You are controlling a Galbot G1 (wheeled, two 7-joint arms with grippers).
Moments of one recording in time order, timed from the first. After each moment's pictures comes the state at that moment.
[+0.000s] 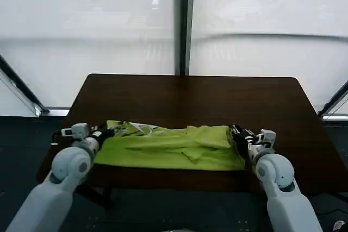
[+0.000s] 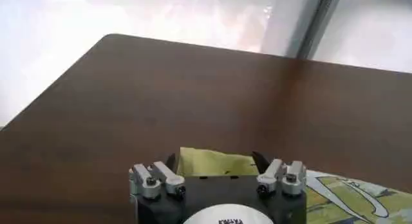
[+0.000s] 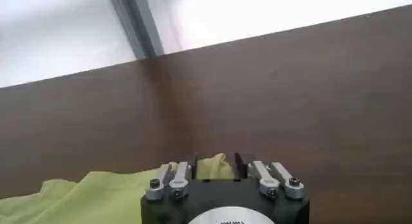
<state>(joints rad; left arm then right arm) 1.23 -0.97 -0.42 -1.91 -0.88 0.60 -0.37 -1.27 1.24 0.52 1.91 0.62 -0.65 0.17</state>
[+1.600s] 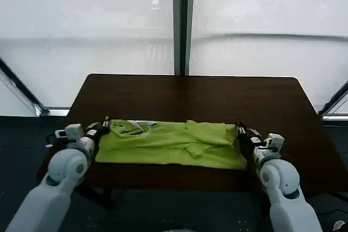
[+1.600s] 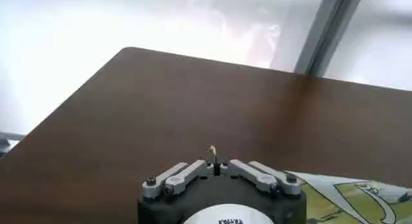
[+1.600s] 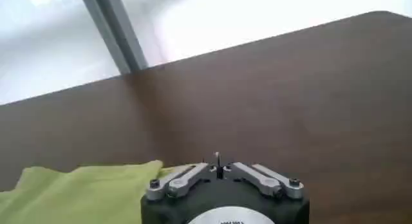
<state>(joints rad) 1.26 -0.99 -0.46 -1.91 -0.83 0.50 -0.32 -1.34 1.24 0.59 1.97 0.59 -0.43 0.05</state>
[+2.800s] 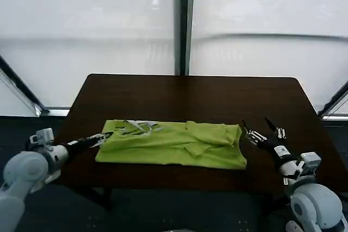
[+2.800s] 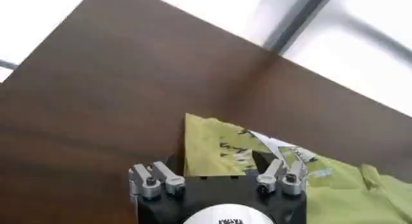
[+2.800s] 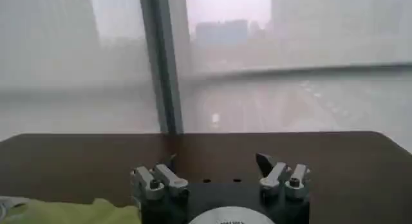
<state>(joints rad) 1.44 -0.78 -0.69 -1.94 -1.34 0.74 -0.15 -1.64 1.09 0.74 2.22 0.60 -0.30 0.00</state>
